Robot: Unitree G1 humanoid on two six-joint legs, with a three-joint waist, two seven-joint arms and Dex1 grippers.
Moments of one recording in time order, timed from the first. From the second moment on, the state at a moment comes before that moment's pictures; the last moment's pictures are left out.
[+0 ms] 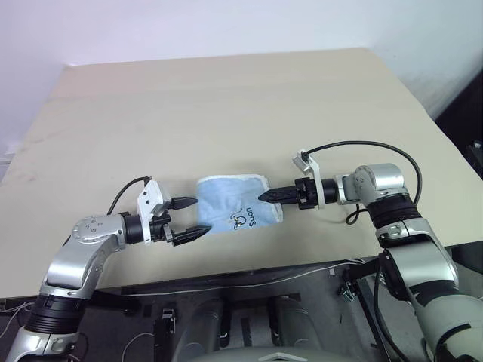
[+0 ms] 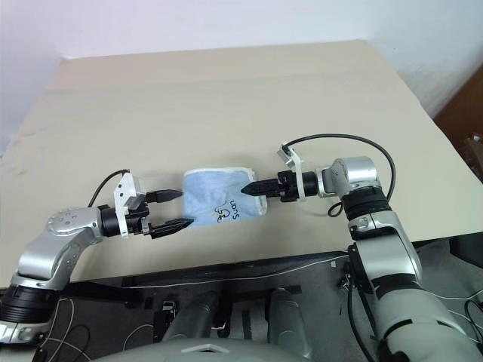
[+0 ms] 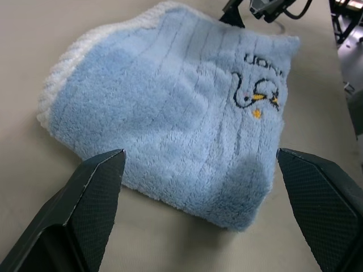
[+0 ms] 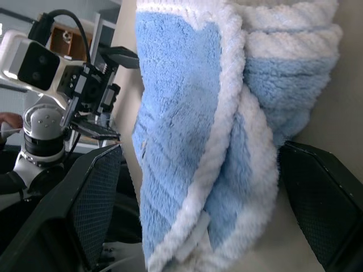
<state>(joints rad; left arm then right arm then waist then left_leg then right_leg) -0.13 0.67 0.02 -0.16 -0.44 0.38 -1.02 -0.89 -0.45 0.17 0.65 0.50 1.19 1.23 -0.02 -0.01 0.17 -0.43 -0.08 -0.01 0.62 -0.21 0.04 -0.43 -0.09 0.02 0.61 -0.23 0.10</state>
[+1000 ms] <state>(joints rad) -0.14 0.67 0.01 -0.13 -0.40 0.34 -1.00 -0.86 -0.45 0.03 0.47 0.56 1.26 1.20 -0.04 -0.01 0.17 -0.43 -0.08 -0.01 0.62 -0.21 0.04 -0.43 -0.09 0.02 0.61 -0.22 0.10</state>
